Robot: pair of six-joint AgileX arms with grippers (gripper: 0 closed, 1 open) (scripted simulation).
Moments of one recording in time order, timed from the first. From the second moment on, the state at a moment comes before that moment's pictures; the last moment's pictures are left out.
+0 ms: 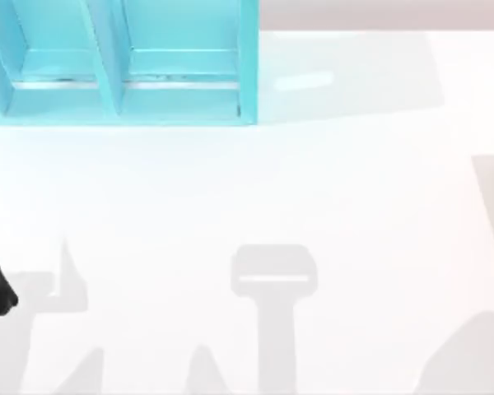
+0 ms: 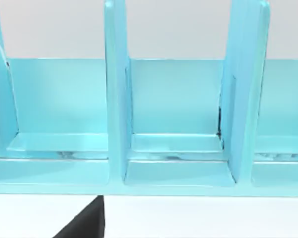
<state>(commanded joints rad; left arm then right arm) 0.00 0.00 0.00 0.00 0.00 0.00 -0.51 1.78 1.07 -0.86 0.00 -0.48</state>
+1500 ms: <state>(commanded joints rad) 0.00 0.00 0.00 0.00 0.00 0.00 0.06 1.62 1.45 -1.38 0.00 0.07</state>
